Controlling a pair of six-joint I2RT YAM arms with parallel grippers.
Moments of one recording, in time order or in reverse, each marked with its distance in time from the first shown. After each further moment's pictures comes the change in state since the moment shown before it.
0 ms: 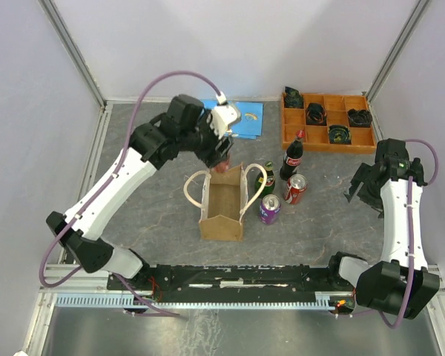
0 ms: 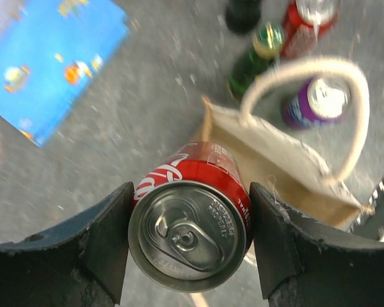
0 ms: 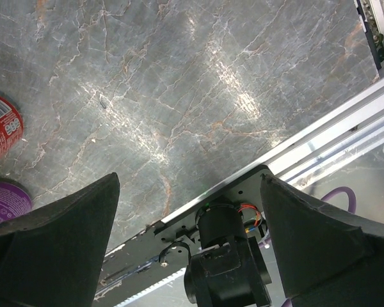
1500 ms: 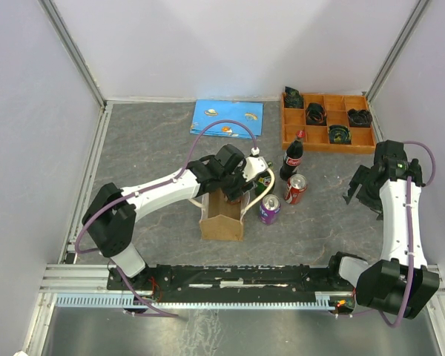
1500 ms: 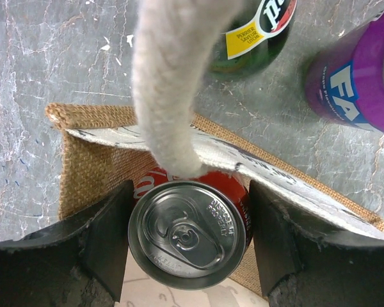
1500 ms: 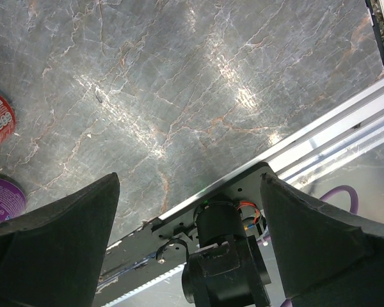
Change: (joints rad) left arm -0.172 0.166 -0.542 0.476 -0.158 0.035; right arm 0.000 0.001 -0.025 0.006 -0.011 -0.011
